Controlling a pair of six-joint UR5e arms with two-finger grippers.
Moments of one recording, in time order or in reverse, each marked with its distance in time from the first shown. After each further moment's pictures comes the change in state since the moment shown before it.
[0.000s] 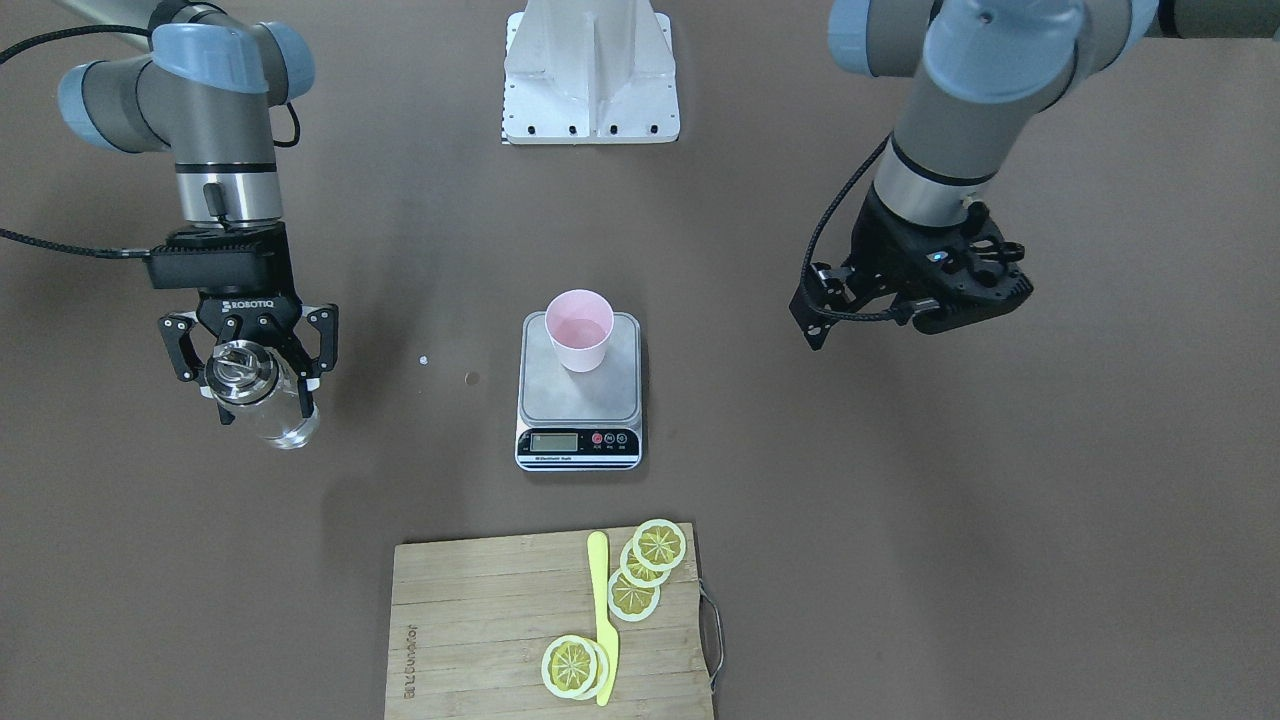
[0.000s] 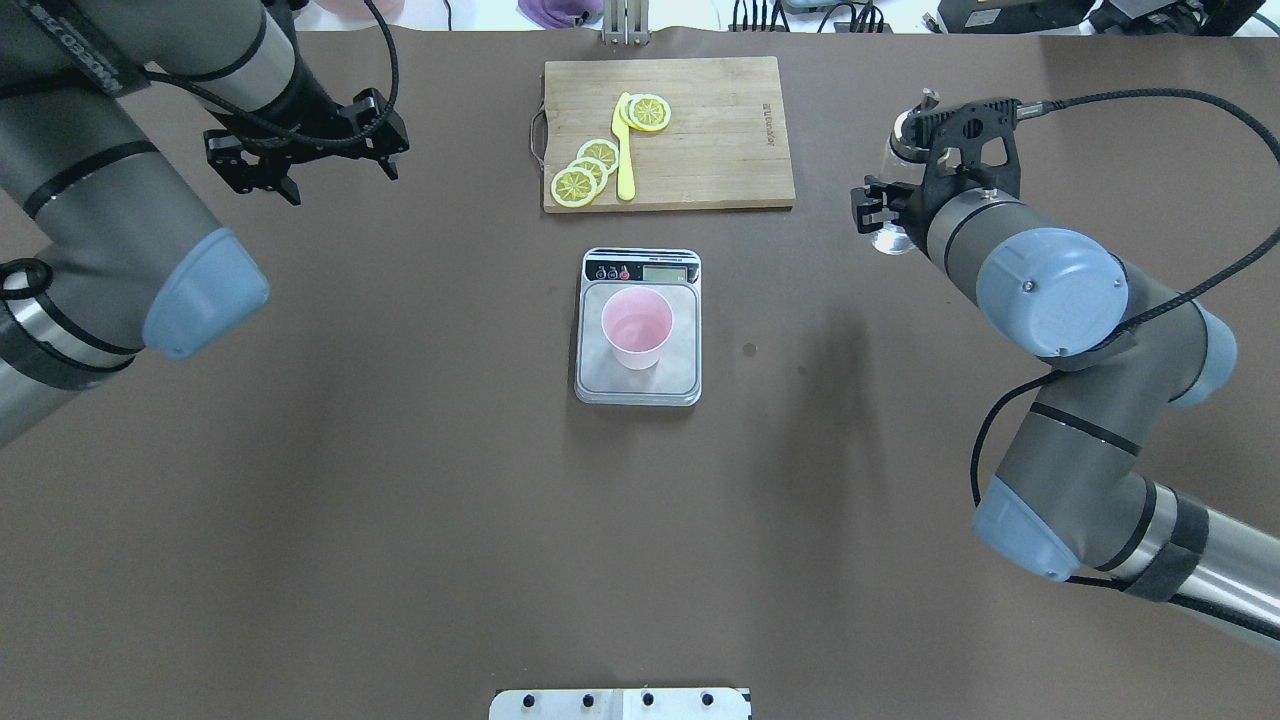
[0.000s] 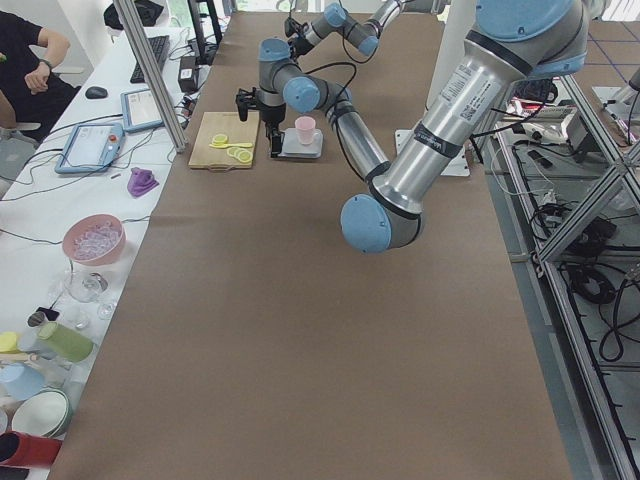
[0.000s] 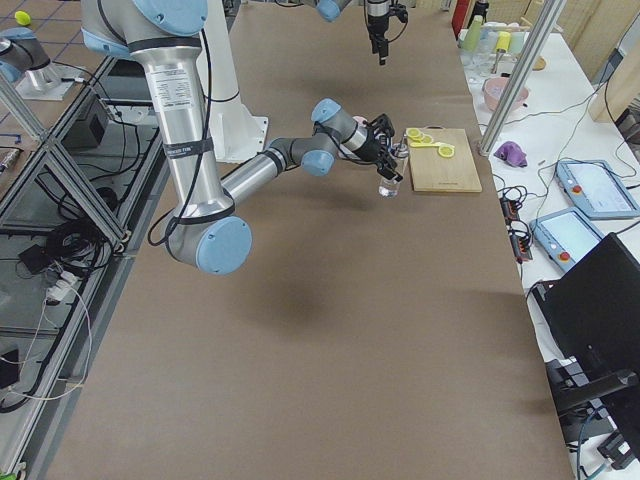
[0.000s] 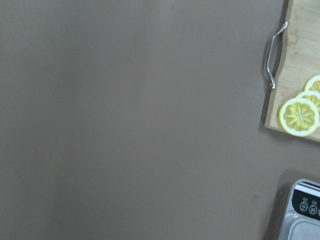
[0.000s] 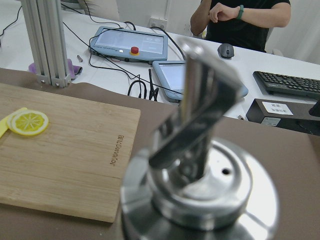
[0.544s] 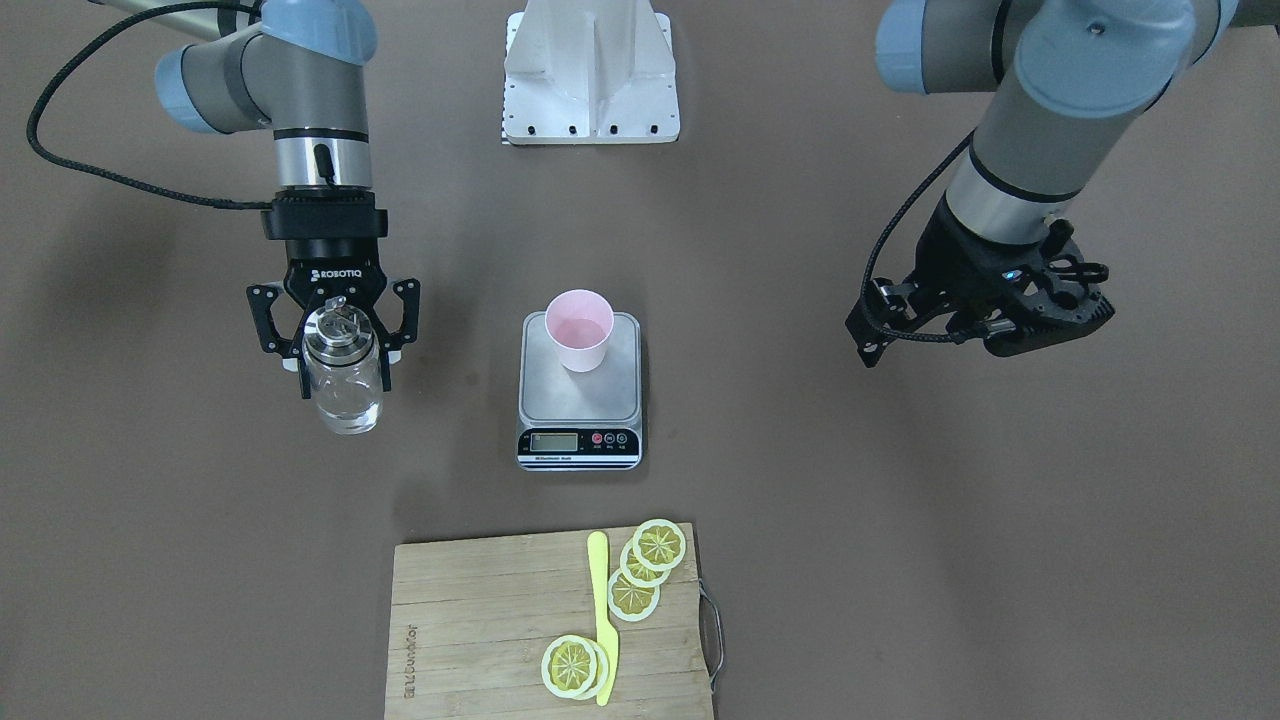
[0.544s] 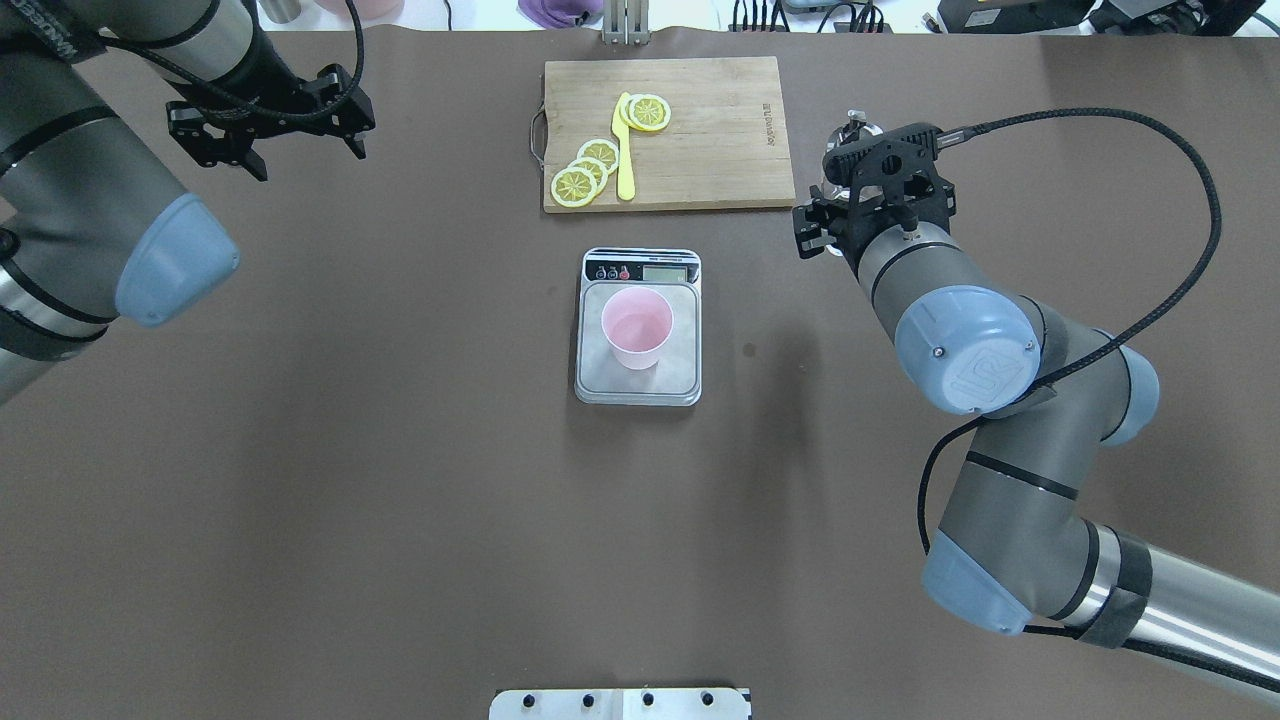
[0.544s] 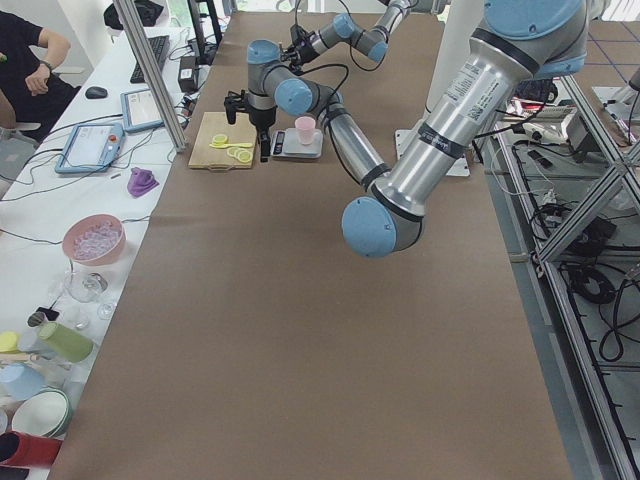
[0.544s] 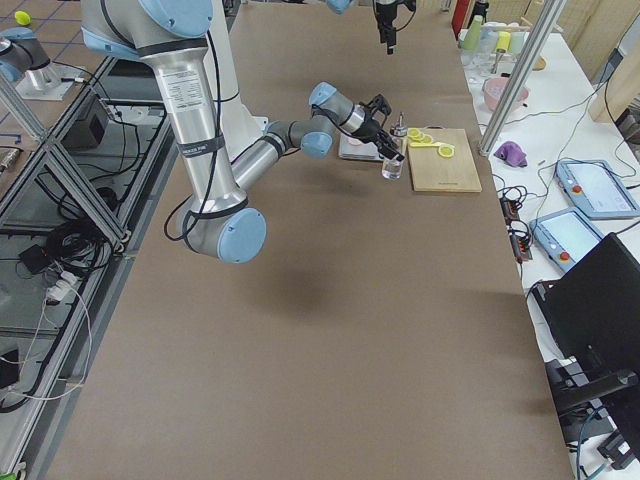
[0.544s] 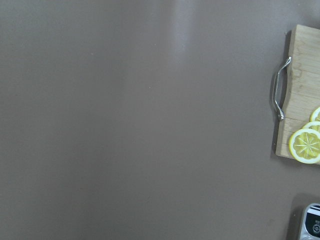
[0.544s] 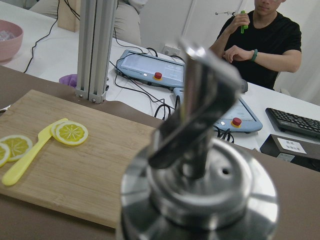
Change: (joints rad) left arm -0.046 0.016 0.019 -0.005 -0.017 0.073; right arm -0.117 0.056 0.003 -0.024 -0.189 -0.087
